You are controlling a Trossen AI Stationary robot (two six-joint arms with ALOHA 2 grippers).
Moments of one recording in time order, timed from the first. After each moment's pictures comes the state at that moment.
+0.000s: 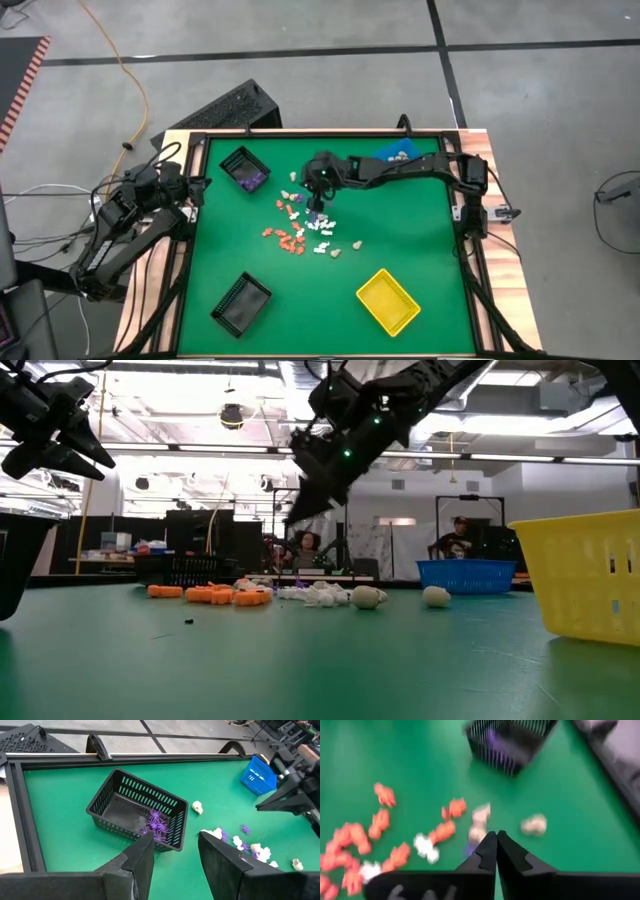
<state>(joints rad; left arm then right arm) 0.86 0.04 0.54 -0.90 0.06 -0.45 -0.22 1.89 1.37 -0.14 0.02 -0.06</state>
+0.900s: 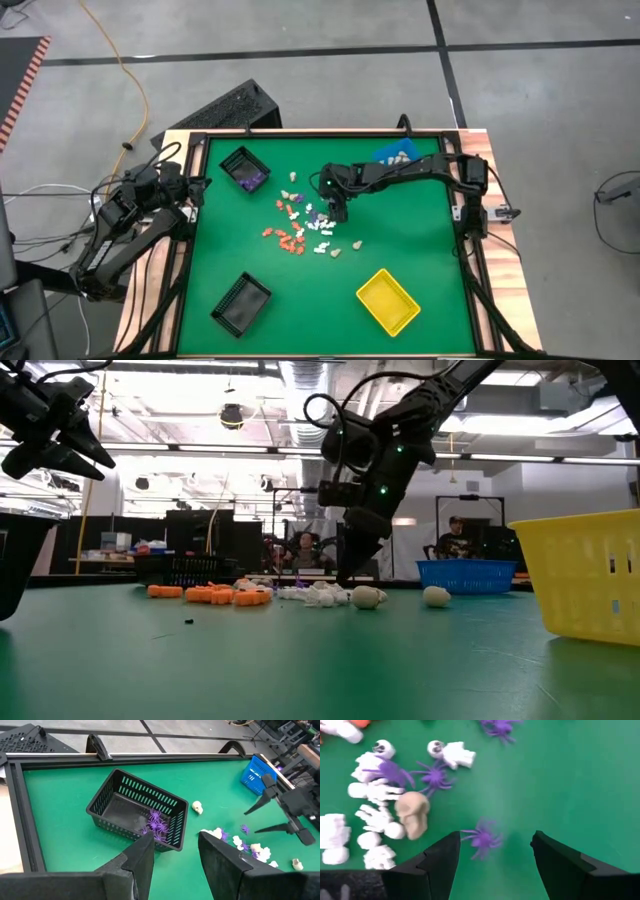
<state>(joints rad) 0.86 0.04 0.54 -0.90 0.06 -0.45 -0.22 1.89 1.25 -0.36 0.02 -0.17</state>
